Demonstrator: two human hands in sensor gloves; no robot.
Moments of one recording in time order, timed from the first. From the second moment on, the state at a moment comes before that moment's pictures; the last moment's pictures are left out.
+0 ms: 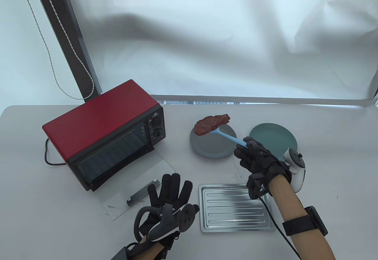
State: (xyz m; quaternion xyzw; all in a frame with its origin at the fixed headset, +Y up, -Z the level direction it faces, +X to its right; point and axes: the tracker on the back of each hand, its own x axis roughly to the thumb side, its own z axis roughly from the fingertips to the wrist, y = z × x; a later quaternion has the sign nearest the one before) left_hand -0.079 -0.713 -0.262 -0.04 -0.14 -0.03 0.99; right_hand 0.232 -0.722 -0.399 -0.12 0.16 0.61 0.77
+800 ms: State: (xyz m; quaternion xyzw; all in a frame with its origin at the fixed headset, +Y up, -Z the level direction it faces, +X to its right) left_hand -0.079 -0.712 -0.263 -0.05 -0.15 -0.03 0.99; right_hand 0.222 -0.751 -0.398 -0.17 0.18 0.61 0.75
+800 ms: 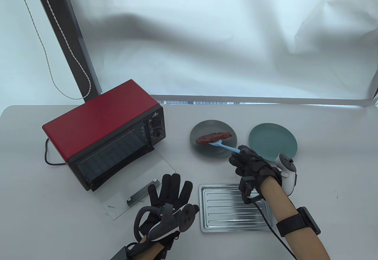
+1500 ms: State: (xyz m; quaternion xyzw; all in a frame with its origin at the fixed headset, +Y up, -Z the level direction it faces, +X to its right) left_hand -0.076 -0.713 -0.261 -0.04 -0.15 -0.04 0.99; right_hand 0.203 -0.754 -0.374 -0.19 0.20 0.60 0.75
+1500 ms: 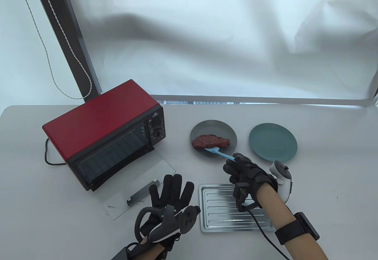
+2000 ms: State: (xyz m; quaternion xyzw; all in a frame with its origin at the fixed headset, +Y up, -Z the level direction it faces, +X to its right) left_hand -0.075 -0.714 -0.260 -0.04 -0.15 -0.04 0.99; right_hand 0.219 -0.743 -0.350 -0.17 0.21 0.57 0.77
